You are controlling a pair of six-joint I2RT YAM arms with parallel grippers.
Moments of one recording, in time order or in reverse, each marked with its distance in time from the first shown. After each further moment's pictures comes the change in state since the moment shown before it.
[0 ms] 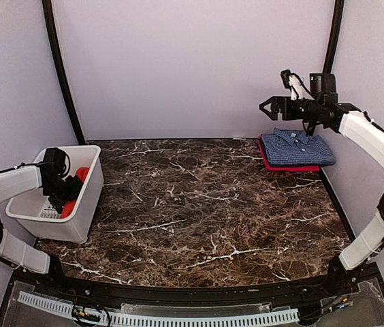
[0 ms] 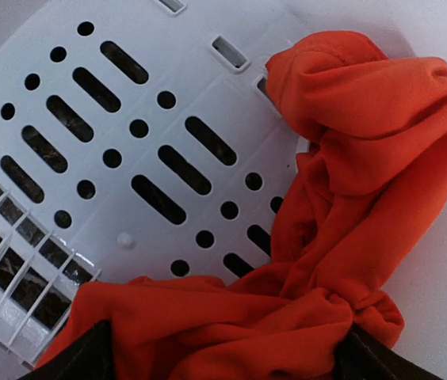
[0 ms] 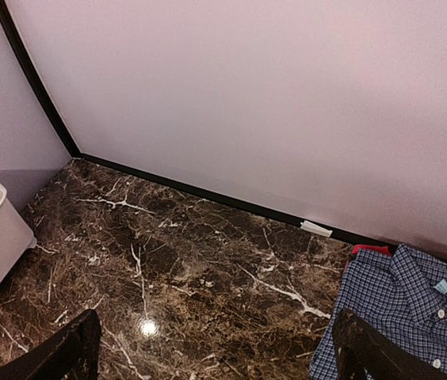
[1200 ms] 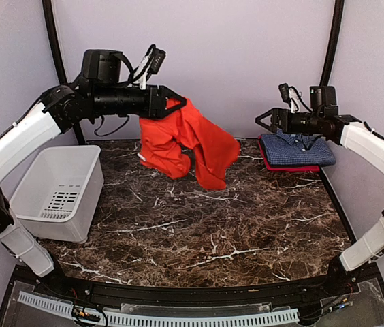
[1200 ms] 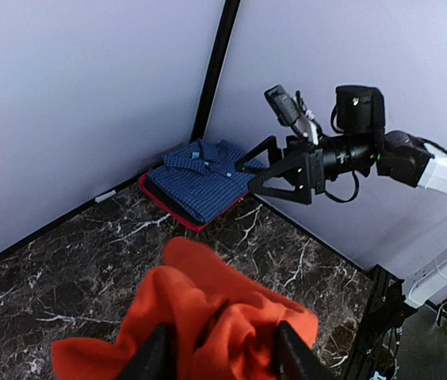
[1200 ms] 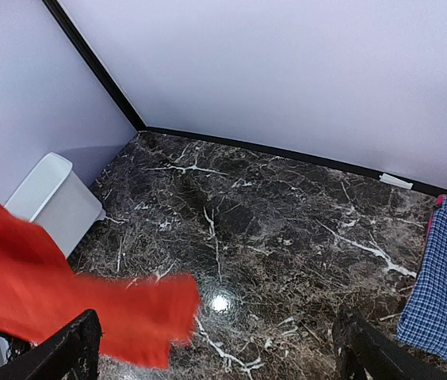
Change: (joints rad) left arm -0.814 0.231 1.023 0.056 0.253 0.539; right arm 0.000 -0.063 -0.179 0.053 -0.226 0.130
